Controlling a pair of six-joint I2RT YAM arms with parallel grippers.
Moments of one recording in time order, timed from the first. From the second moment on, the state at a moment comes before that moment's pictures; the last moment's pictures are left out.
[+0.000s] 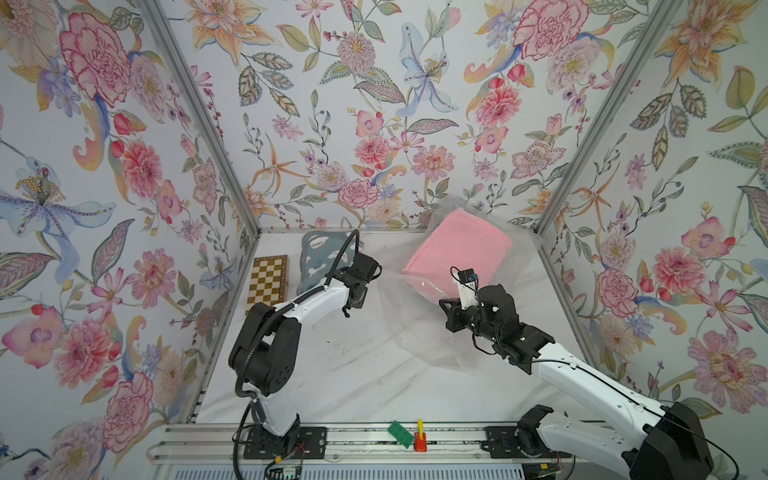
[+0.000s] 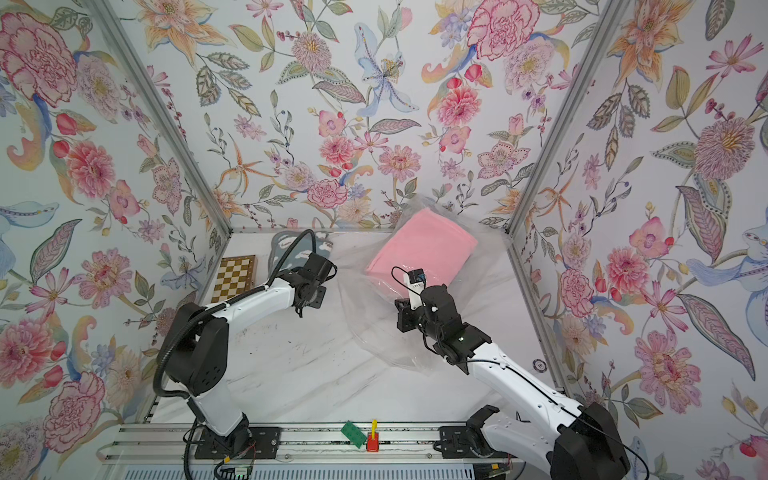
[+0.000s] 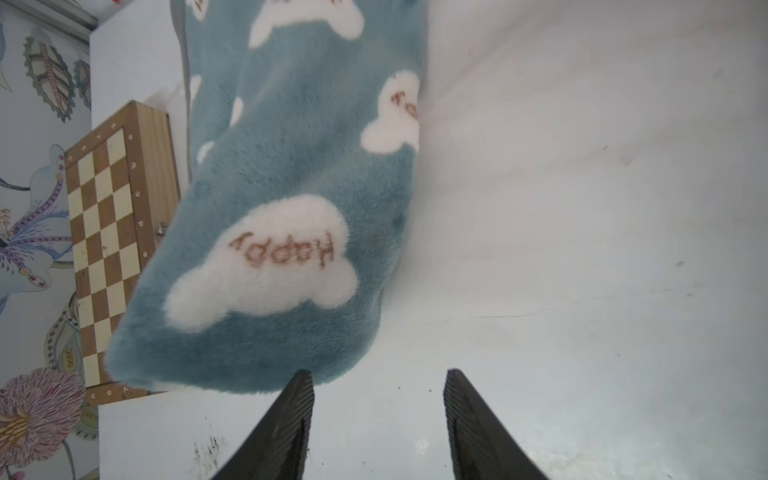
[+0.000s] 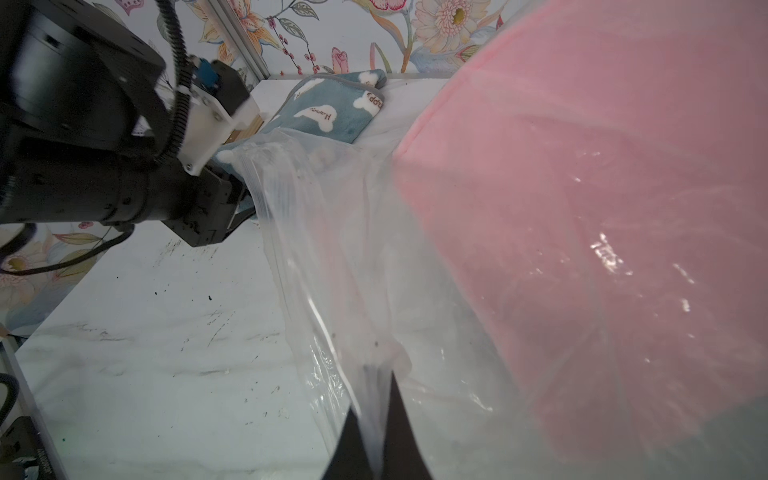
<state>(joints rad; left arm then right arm) -0.51 1.82 1.26 -0.65 -0.50 -0.16 0.62 1.07 0.70 -0.11 -0.05 0.31</state>
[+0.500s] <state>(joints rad) -0.51 2.01 1.34 -0.65 -0.65 -0.08 0.62 1.01 0.70 -0.14 -0.02 0.32</state>
